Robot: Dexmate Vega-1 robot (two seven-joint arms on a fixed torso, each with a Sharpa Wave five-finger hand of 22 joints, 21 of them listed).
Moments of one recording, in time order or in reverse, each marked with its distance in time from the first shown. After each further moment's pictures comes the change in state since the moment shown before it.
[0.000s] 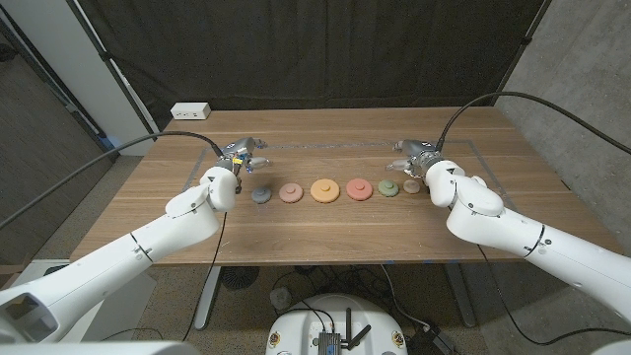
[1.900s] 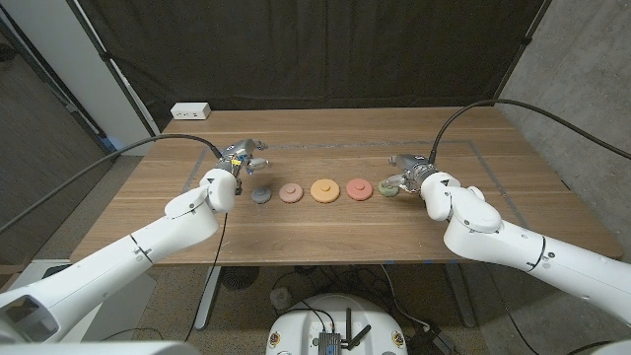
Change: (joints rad) left arm 0.015 -0.007 -0.014 0.012 -0.035 -0.020 0.021; left_hand 0.012 0.012 -0.015 -0.001 0.000 0.004 -0.004 0.000 0.000 0.006 0.007 0.000 0.019 -0.013 0.009 0.026 -0.009 -0.010 0.004 0.044 -0.020; right arm 0.009 -0.016 -0.099 -0.083 -0.087 -0.083 0.108; right_hand 0.033 0.014 -0.004 -0.004 0.015 -0.061 0.011 -0.011 -0.003 -0.047 0.011 -0.007 -0.005 -0.034 0.005 0.019 -0.014 -0.036 0.007 0.038 -0.028
